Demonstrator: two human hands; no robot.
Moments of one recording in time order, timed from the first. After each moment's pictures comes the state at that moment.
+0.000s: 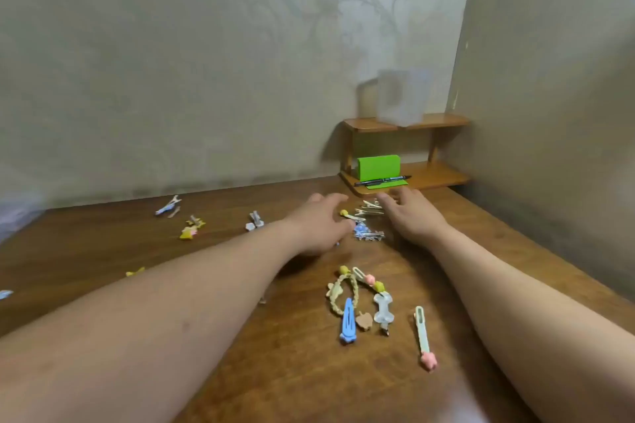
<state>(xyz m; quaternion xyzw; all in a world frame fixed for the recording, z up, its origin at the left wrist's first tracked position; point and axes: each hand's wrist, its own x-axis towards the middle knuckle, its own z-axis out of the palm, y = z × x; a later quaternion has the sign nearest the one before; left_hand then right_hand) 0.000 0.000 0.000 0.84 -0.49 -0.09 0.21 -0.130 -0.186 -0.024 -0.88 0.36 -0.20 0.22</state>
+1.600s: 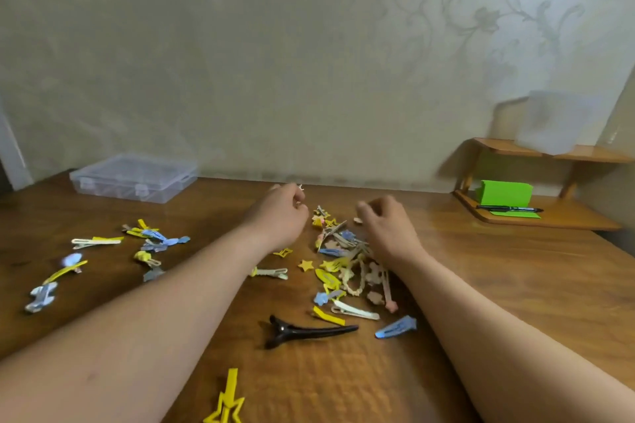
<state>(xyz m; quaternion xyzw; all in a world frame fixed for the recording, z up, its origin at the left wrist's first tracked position) 0.110 0.226 0.008 0.90 -0.27 0.04 0.33 0.021 0.032 -0.024 -0.87 0.22 -0.27 0.35</state>
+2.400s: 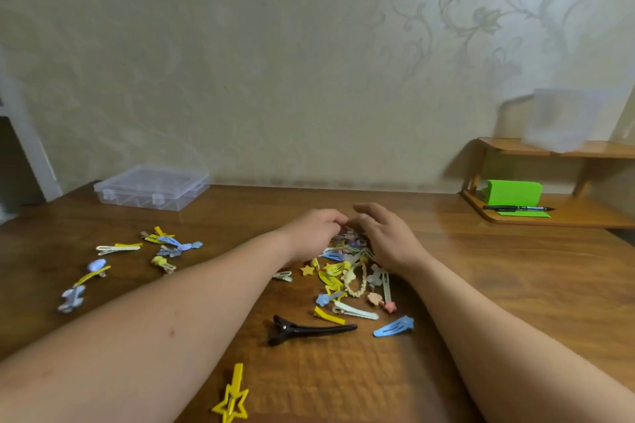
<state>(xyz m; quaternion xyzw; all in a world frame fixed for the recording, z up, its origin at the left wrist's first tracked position) 0.097 0.194 -0.001 0.85 -0.35 -0.15 0.37 0.002 0.033 -0.018 -0.88 0.11 -0.20 0.41</state>
